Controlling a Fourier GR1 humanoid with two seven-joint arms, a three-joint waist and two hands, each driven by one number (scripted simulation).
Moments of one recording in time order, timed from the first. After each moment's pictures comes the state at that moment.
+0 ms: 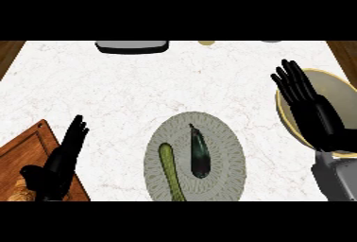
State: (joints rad) left arm 0.09 0.42 -0.28 -1.57 0.29 0.33 -0.06; right arm -0.24 -0.41 0.14 -1.55 -0.43 0.07 -0.18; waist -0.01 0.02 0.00
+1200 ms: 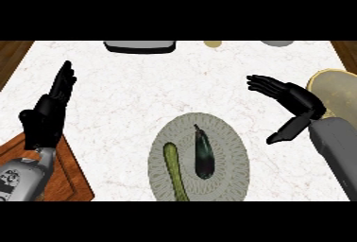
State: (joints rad) left arm -0.25 0.49 -0.23 -1.56 0.13 0.38 0.12; right arm -0.59 -0.49 0.25 -0.82 -0.24 0.62 -0.45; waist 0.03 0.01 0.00
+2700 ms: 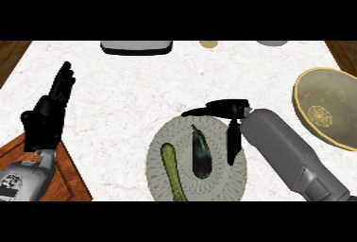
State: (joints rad) left arm -0.23 0.41 -0.16 -1.60 0.01 0.32 0.17; right arm -0.79 -0.24 0.55 -0.79 0.31 0.73 -0.26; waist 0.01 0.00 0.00
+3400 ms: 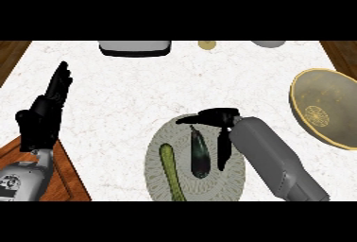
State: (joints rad) left arm -0.22 0.36 -0.08 -1.60 -0.03 0.25 0.17; right arm -0.76 -0.14 0.49 -0.69 0.49 0.68 -0.32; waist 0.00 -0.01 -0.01
